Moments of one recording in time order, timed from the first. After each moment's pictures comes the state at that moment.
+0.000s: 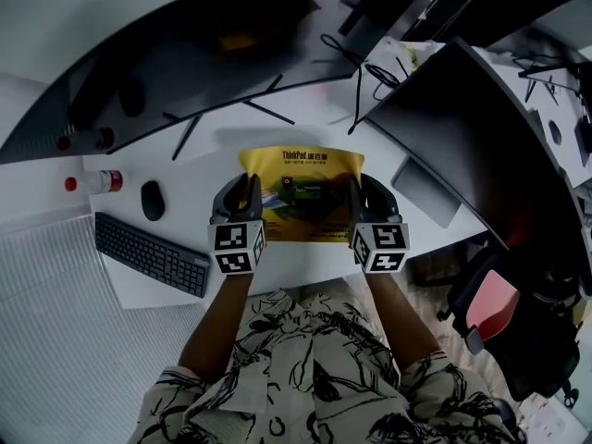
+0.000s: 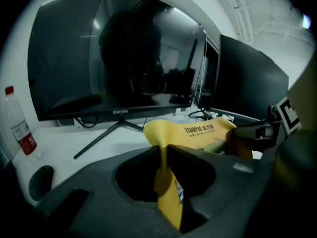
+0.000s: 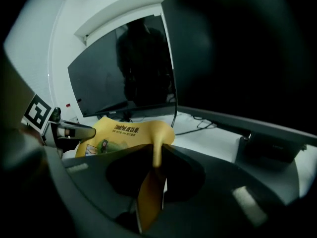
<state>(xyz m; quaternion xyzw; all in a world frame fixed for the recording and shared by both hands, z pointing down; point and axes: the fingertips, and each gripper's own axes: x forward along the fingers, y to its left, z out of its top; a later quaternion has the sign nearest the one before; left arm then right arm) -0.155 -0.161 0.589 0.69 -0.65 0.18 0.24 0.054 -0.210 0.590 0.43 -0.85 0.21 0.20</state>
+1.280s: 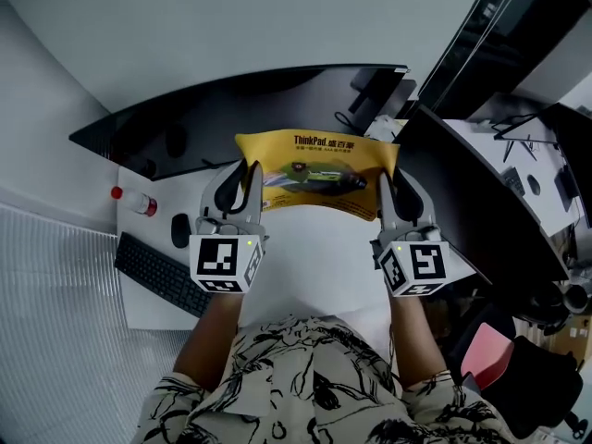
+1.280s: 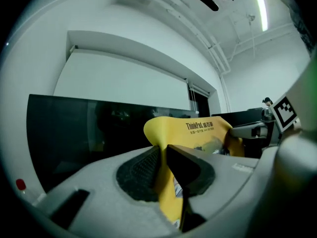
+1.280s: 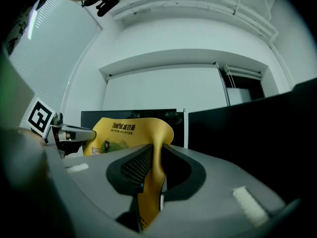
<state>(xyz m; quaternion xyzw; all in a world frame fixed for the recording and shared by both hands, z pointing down) -0.180 -0.187 0.318 0.74 -0.68 0.03 0.01 0.032 -0.243 0.316 0.44 -0.90 0.02 0.01</state>
